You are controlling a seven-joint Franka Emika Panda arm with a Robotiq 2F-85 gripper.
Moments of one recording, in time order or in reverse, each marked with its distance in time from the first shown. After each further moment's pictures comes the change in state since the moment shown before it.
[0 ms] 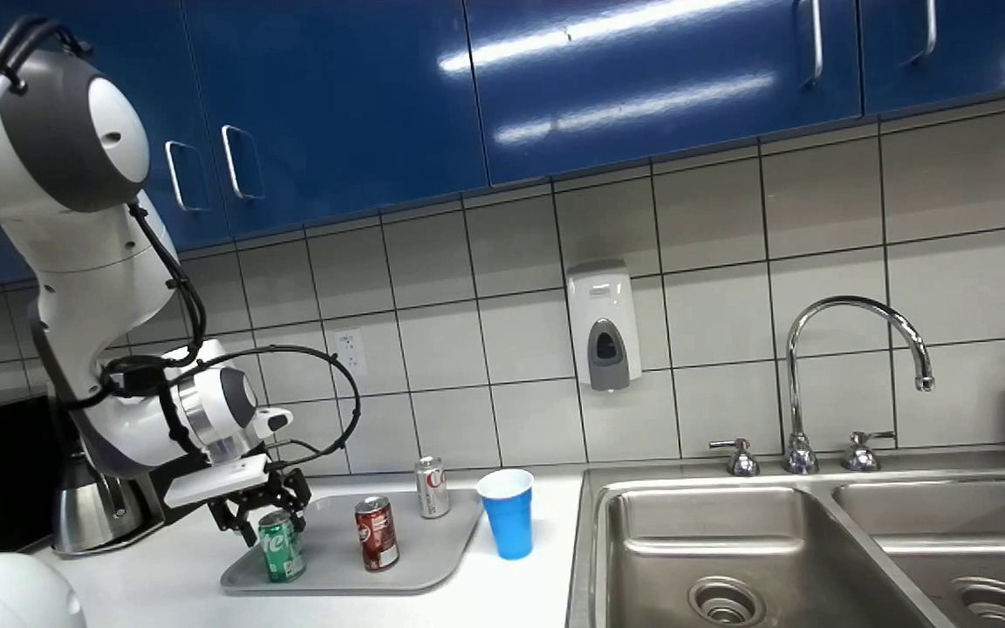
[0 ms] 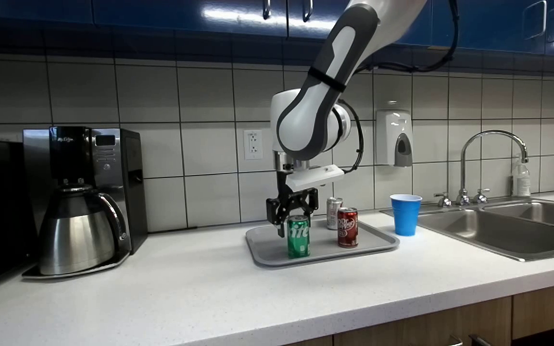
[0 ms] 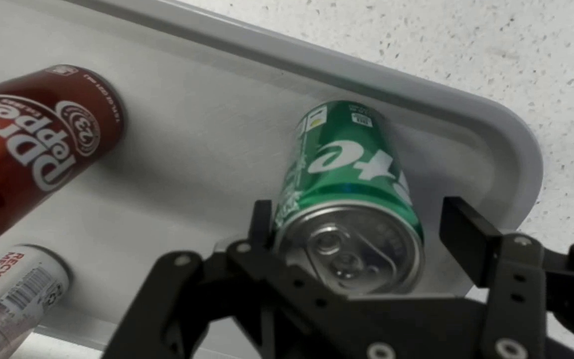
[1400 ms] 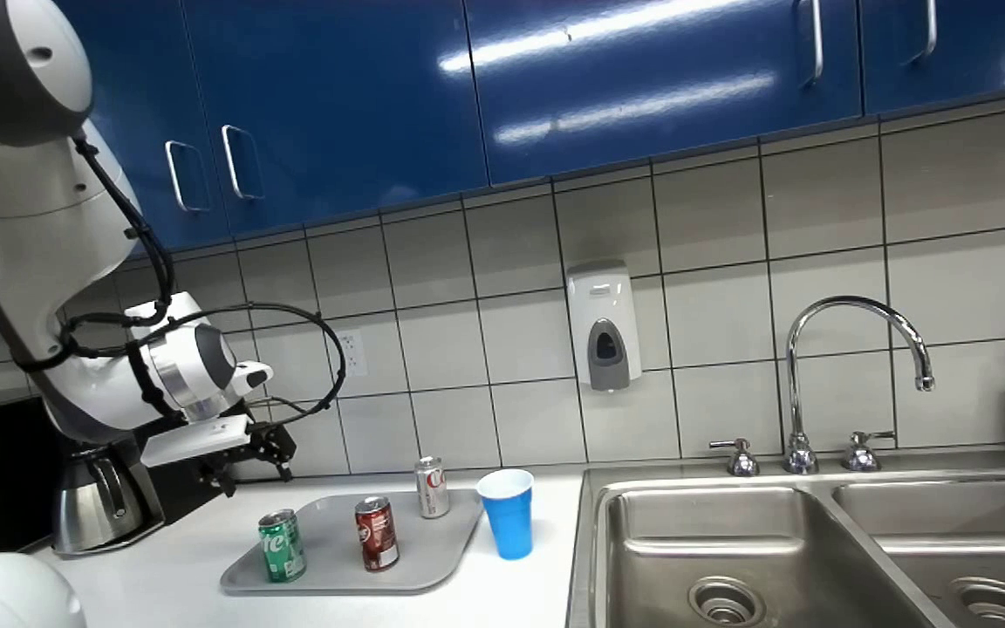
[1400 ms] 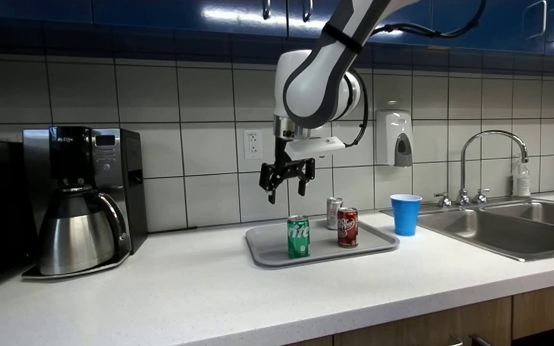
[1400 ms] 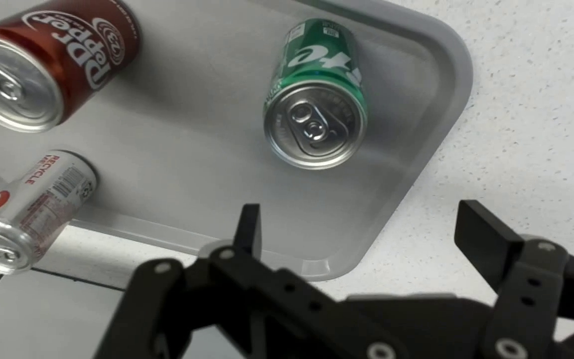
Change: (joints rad) arm 0.001 -0.191 0.012 -0.097 -0.019 0.074 0.016
